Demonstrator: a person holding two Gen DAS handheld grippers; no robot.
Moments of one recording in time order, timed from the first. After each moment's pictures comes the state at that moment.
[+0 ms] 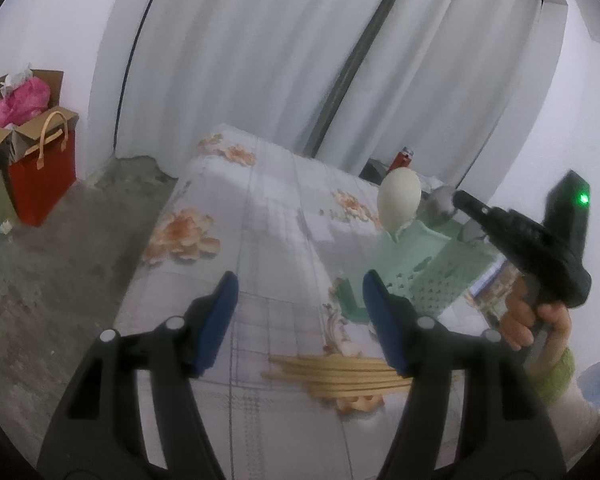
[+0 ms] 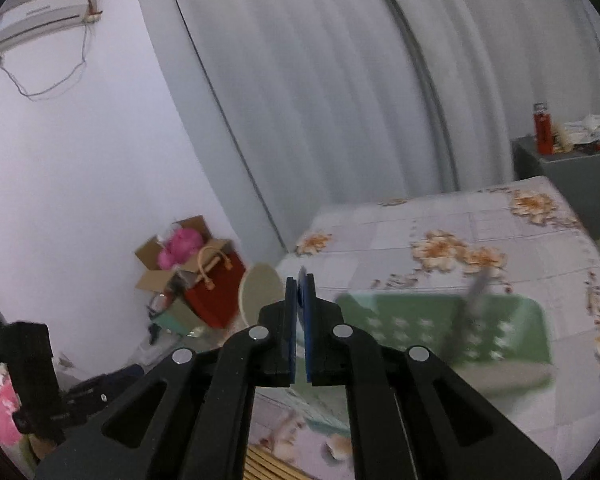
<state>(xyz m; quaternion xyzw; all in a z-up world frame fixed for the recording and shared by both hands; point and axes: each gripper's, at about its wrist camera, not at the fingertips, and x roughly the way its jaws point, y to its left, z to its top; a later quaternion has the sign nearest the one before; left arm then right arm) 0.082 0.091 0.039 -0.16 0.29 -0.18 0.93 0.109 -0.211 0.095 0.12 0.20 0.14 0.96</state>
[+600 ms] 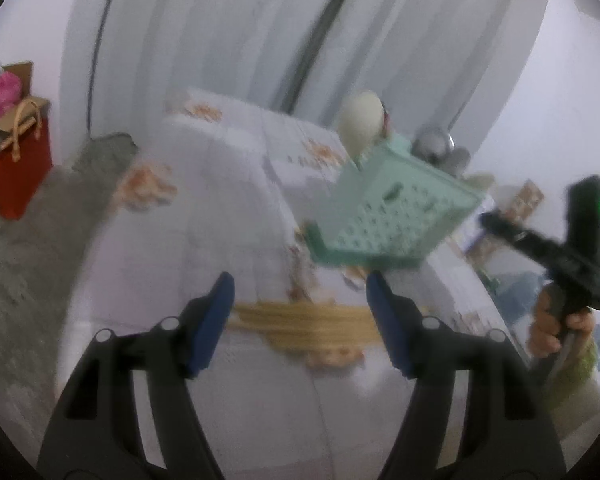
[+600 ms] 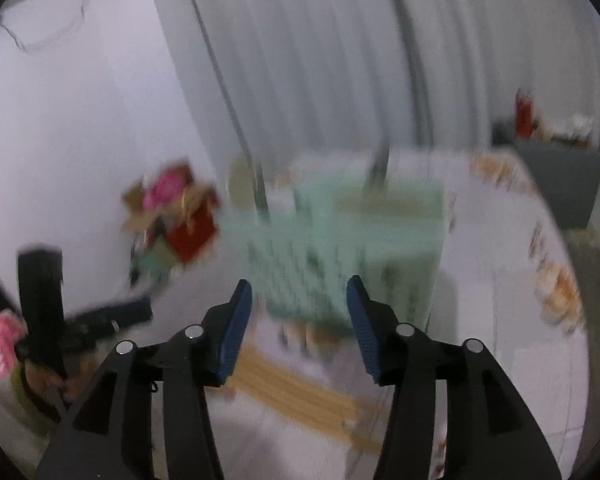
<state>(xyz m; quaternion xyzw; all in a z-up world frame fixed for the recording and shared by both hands) 0.067 0.051 0.011 -0.13 0.35 -0.24 0.90 0.042 -0.238 0.058 0.07 0.31 0.13 0.94</state>
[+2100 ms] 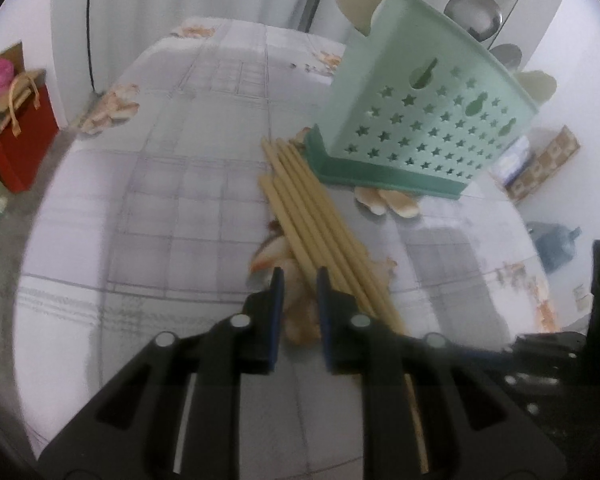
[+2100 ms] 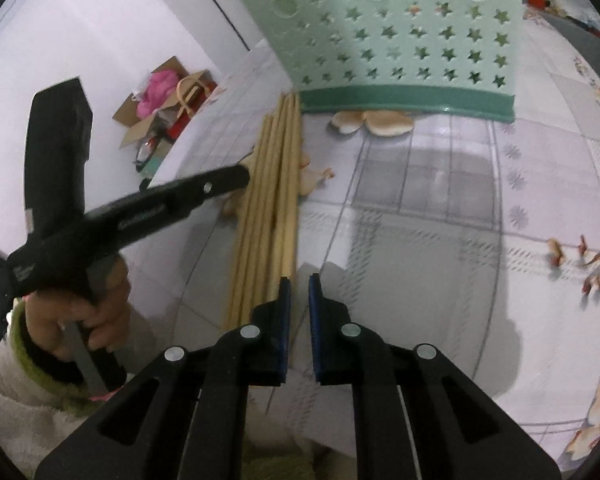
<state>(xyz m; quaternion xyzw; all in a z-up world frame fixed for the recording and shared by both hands) 0.095 -0.004 -0.037 -0.08 0.46 -0.20 0.86 -0.022 -0.209 -0.025 0.12 0.49 0.14 0.85</state>
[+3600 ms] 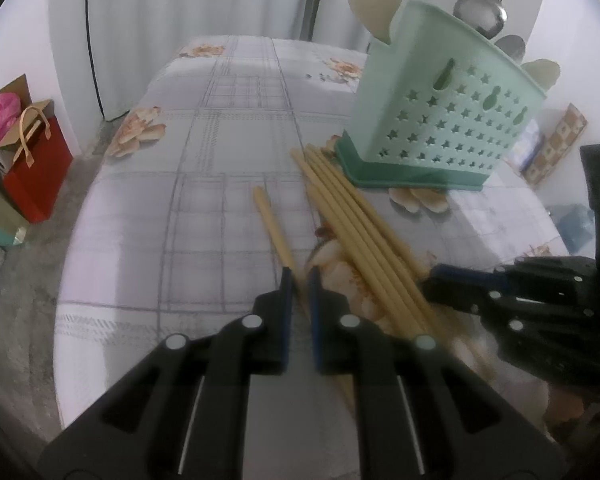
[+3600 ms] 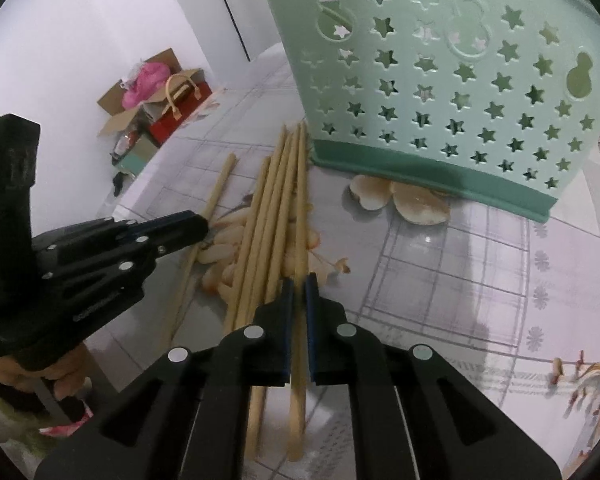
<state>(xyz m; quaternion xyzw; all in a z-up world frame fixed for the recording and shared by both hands) 0.090 0.012 -0.039 -0.01 0.44 -0.18 0.88 0.050 -0.150 -0.034 0.03 0.47 0.10 0.87</state>
